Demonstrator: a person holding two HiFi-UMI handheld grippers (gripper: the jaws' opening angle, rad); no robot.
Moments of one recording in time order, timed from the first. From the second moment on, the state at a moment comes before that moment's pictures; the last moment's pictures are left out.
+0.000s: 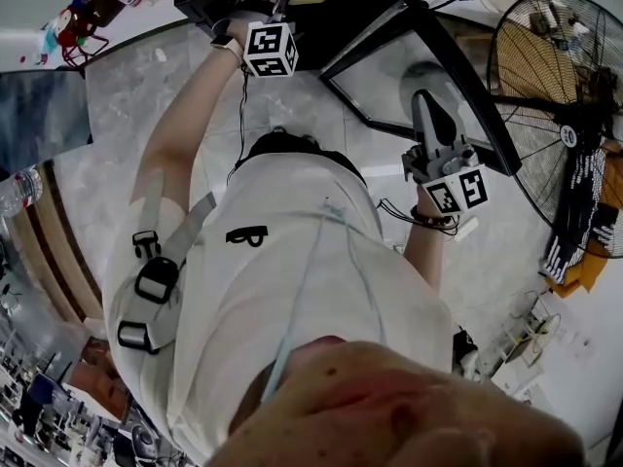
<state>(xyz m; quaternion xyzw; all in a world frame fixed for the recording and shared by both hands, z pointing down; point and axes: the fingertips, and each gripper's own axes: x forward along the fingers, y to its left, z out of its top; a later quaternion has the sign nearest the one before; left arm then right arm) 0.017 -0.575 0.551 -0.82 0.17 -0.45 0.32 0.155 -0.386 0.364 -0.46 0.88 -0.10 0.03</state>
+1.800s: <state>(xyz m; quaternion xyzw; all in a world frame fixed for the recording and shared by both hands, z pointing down) -0.015 -0.505 0.523 -0.66 0.22 -0.49 0.52 0.140 -0.359 0.377 -0.40 0.90 -0.15 0.08</state>
